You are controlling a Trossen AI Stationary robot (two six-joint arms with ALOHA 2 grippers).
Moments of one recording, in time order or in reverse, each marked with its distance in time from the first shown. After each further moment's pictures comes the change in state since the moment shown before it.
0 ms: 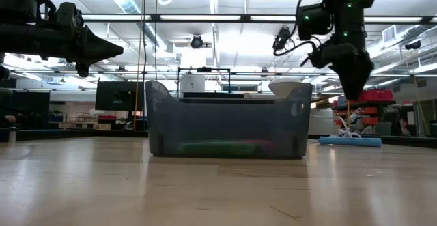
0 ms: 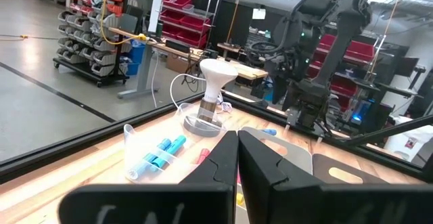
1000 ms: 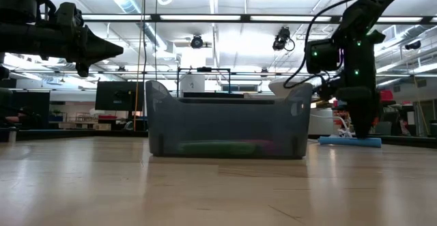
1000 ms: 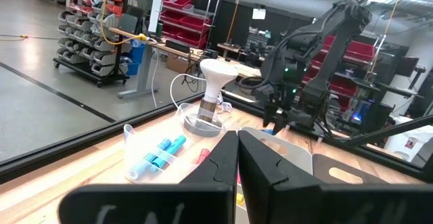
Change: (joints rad) left arm 0.000 0.000 0.000 0.000 0.000 0.000; right arm -0.061 0.028 -0.309 0.339 -0.001 -0.127
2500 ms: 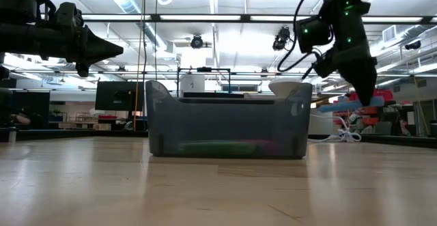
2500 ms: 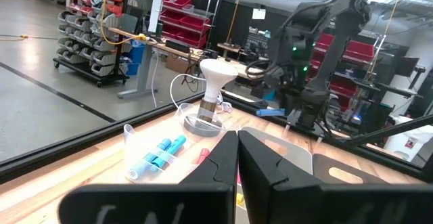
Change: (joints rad) left arm 0.000 0.000 0.000 0.000 0.000 0.000; right arm 0.038 0.035 0.273 -0.400 -0.079 0.019
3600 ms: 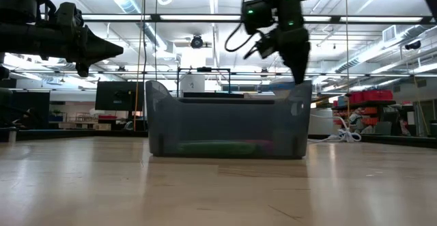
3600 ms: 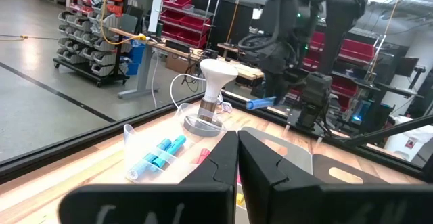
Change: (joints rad) left arm 0.000 0.000 0.000 0.000 0.000 0.000; right arm 0.119 0.379 0.594 -0.171 0.072 -0.233
